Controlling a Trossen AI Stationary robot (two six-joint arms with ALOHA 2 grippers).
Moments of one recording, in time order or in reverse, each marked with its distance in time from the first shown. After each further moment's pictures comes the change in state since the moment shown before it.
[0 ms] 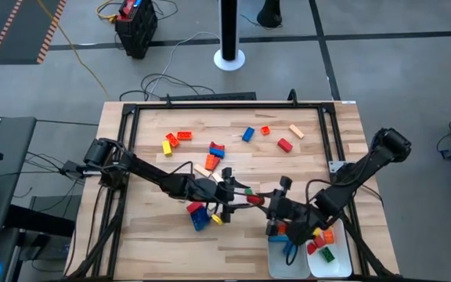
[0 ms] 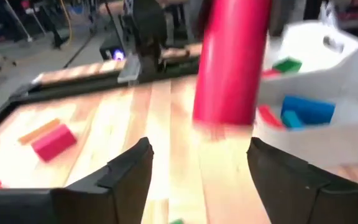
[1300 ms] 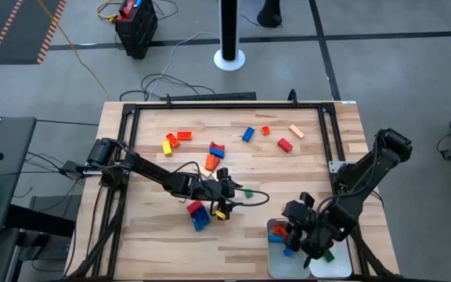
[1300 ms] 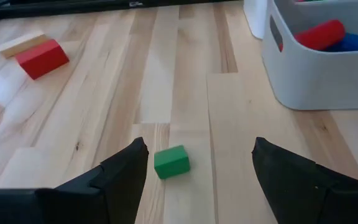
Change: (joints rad) left arm 0.030 0.029 -0.001 -0.199 -0.002 -0.166; right arm 0.140 0.000 0.048 -0.422 -0.354 0.689
